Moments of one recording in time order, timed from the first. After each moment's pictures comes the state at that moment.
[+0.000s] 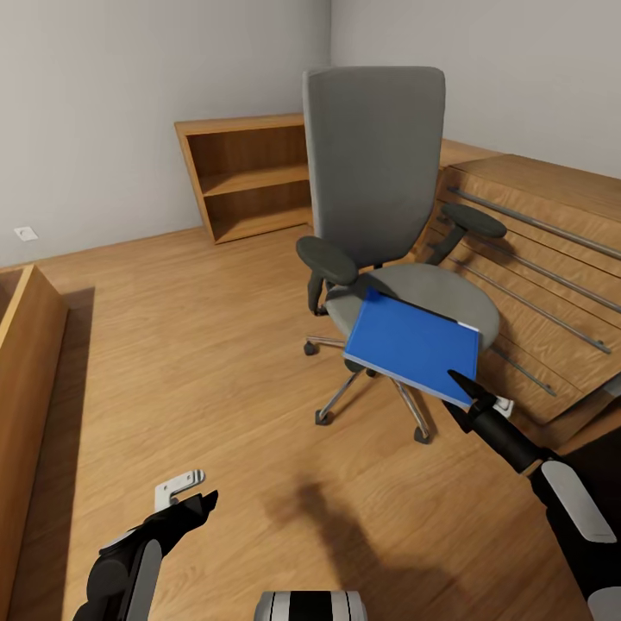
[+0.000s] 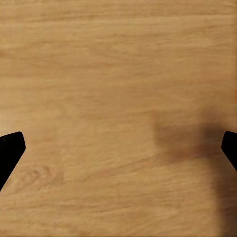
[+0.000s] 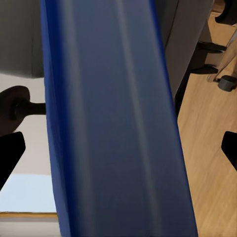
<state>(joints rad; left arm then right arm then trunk) -0.14 -0.17 0.25 -1.51 0.12 0.71 0.04 -0.47 -0.30 -0.16 -1.08 -1.38 0.65 0.50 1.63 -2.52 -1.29</state>
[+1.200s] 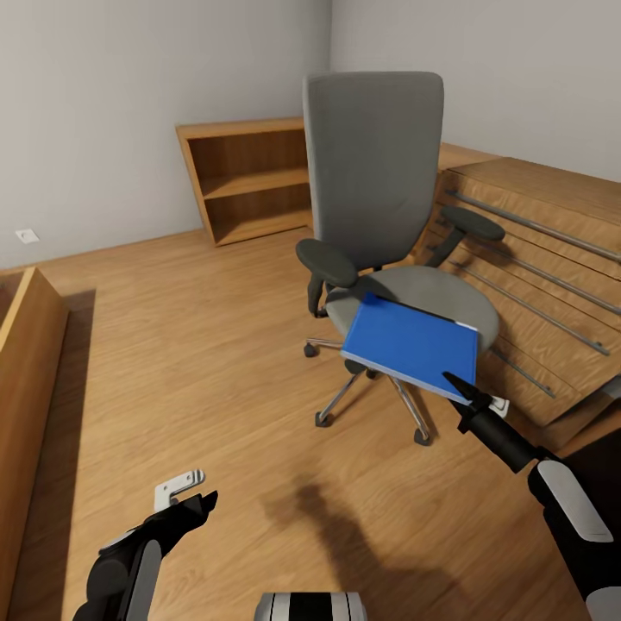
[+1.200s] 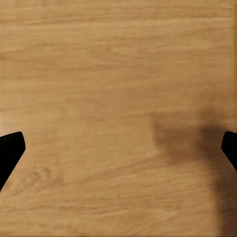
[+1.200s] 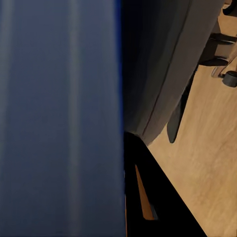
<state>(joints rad) -0.14 -0.17 0.25 -1.51 0.12 0.71 0.04 -0.47 -0.30 -0.14 -1.08 -1.39 0.65 0.50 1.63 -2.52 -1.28</state>
